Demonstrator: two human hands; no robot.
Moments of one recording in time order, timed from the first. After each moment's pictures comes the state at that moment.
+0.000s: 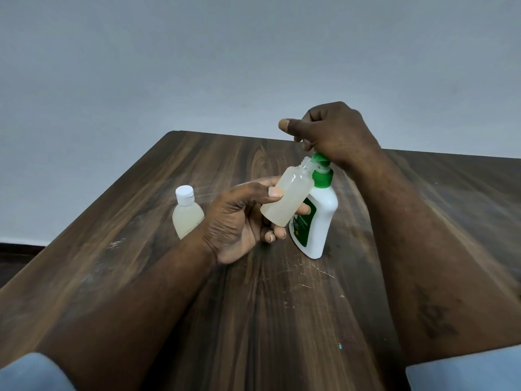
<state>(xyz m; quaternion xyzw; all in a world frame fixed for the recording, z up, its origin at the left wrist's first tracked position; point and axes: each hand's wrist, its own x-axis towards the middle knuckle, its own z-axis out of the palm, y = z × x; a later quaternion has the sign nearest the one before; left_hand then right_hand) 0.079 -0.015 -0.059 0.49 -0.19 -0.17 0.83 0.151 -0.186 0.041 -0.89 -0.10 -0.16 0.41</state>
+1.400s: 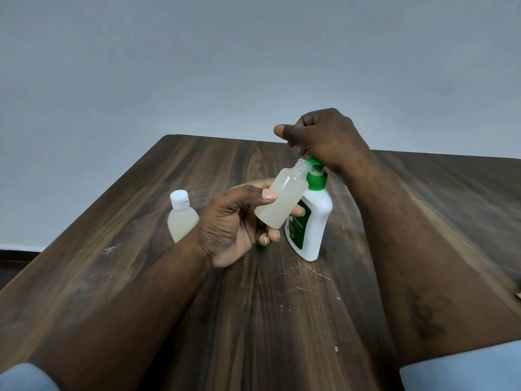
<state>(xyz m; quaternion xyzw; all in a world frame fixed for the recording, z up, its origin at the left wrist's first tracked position) 0.080 -0.015 -0.057 0.50 -0.18 -0.16 0.83 0.155 -0.186 0.037 -0.88 -0.10 -0.13 0.44</state>
